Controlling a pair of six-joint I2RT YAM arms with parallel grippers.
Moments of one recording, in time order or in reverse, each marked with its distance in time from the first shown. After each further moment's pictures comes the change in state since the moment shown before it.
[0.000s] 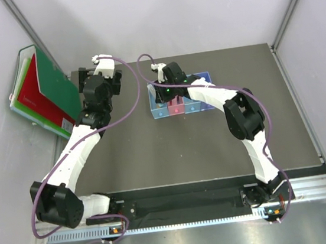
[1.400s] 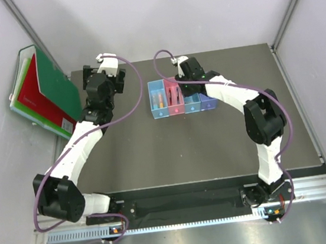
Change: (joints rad) left arm 0.000 0.049 0.001 0.048 0.054 0.003; right arm -0.093 -0.226 -0.204 -0.070 0.302 -0.113
